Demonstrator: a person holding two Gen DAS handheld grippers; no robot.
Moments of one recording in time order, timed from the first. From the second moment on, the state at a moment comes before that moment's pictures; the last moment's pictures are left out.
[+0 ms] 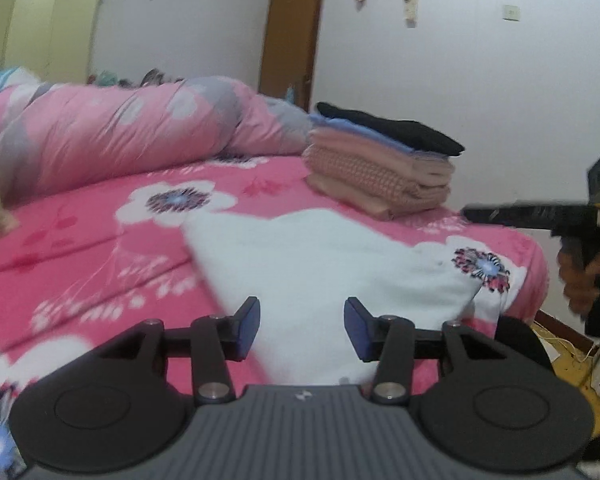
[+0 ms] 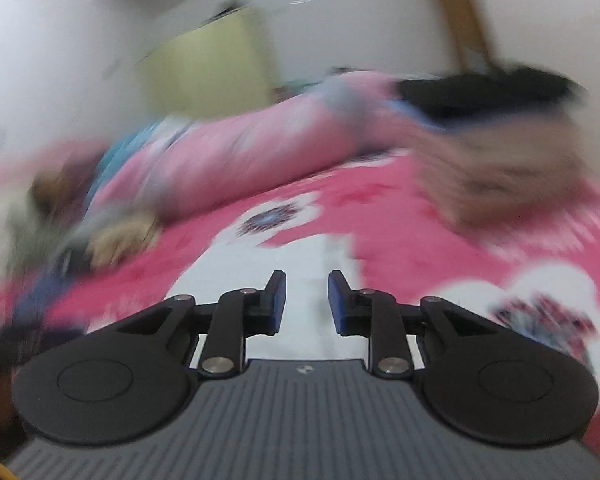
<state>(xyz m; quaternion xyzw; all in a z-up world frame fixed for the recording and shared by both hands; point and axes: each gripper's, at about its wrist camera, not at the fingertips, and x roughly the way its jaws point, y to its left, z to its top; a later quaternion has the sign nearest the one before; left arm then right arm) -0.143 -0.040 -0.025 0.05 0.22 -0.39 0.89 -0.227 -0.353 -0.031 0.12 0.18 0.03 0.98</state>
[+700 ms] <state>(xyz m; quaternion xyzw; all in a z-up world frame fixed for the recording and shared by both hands) -0.127 -0.052 -0.088 -0.04 0.27 -0.42 0.86 -0.080 -0.325 -0.075 -0.04 0.37 -0.01 0.93</state>
